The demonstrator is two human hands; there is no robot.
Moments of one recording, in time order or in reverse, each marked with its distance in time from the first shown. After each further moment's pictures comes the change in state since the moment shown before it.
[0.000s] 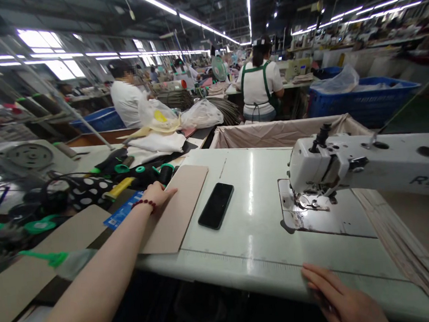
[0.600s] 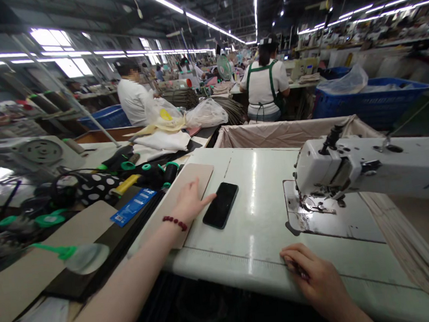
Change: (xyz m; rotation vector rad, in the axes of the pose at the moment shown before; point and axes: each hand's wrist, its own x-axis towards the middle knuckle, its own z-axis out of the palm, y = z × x) left_hand -0.083 0.069 0.038 0.121 0.080 0.330; right_hand 0.068 -0.022 0.017 0.294 -0.051 0.143
